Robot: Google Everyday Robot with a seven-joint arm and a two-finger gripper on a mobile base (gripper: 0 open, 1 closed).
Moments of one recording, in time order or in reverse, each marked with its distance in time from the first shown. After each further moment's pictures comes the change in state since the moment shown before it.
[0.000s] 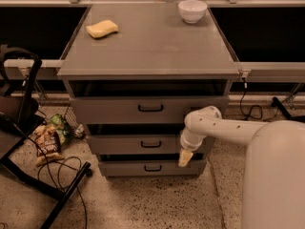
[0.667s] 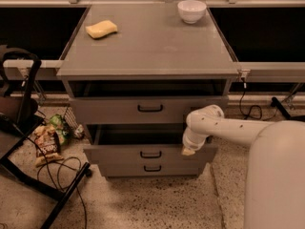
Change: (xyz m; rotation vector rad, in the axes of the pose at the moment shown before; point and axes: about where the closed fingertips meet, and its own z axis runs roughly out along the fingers) arm 0.006 0.003 -0.009 0.000 0.019 0.004
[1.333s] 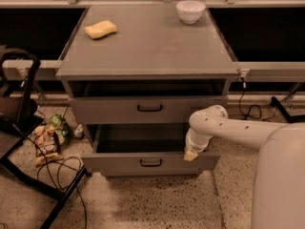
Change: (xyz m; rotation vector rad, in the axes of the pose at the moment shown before) arm 0.019 0.012 -0.017 -0.015 0.029 0.039
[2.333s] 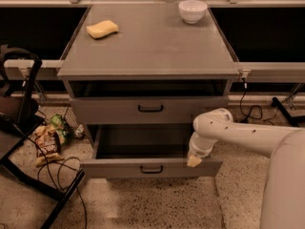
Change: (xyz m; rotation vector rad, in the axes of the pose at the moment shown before) arm 0.012 0.025 -0.008 -0.039 0.011 0.047
